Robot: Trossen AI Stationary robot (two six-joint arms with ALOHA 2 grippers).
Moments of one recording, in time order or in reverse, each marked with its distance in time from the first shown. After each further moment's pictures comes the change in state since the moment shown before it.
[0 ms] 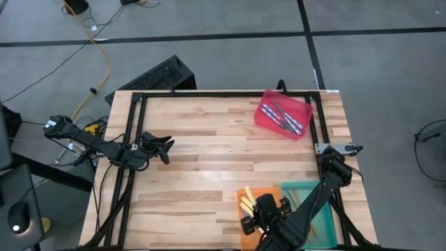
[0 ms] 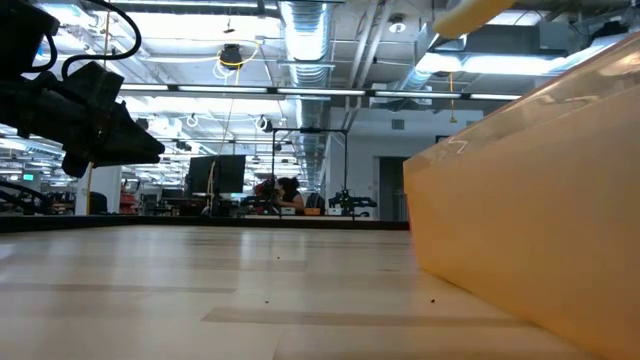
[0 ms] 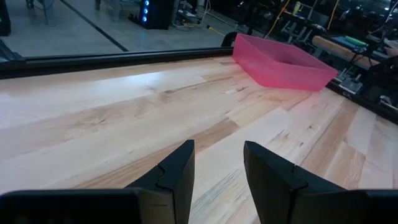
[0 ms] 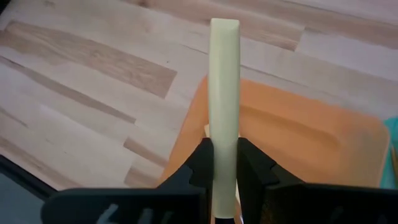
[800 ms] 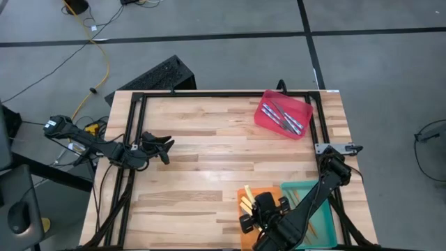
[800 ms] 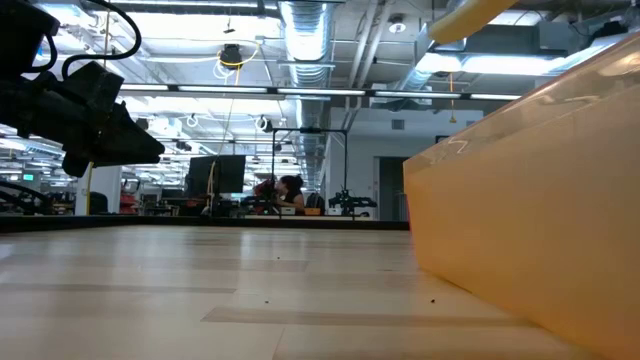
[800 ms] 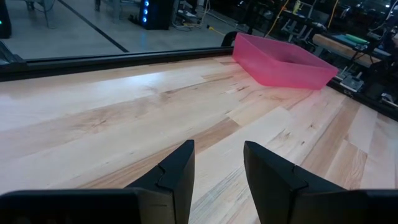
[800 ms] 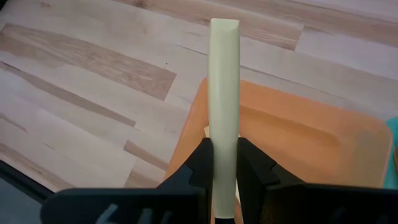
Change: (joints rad) left arm 0.000 0.000 0.000 -0.002 0.000 0.012; right arm -0.021 0.000 0.001 0.011 -0.013 -0.001
